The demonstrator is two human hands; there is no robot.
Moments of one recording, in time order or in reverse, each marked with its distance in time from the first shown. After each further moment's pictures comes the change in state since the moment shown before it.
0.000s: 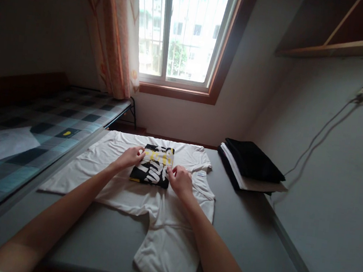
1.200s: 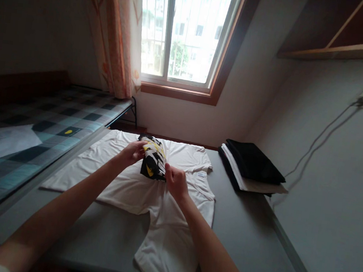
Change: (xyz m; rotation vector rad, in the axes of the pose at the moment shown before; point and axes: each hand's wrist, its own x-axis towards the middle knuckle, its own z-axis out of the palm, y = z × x) left_hand 0.004 0.053 -0.018 -1.525 -0.007 -0.503; right_hand -0.011 -0.021 -0.005 0.473 0.086 -0.212
